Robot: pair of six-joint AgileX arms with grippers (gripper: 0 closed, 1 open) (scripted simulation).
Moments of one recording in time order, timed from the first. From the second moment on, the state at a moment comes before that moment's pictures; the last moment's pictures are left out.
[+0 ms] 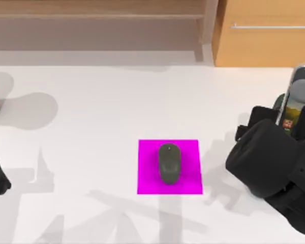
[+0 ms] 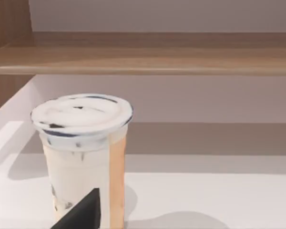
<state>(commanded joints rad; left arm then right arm) 0.00 0.00 0.00 0.00 0.00 0.00 1.01 1.24 0.85 -0.76 1.10 1.07</state>
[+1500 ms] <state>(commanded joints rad) 0.00 0.00 0.00 0.00 0.00 0.00 0.84 1.27 0.73 -0.36 0.98 0.78</state>
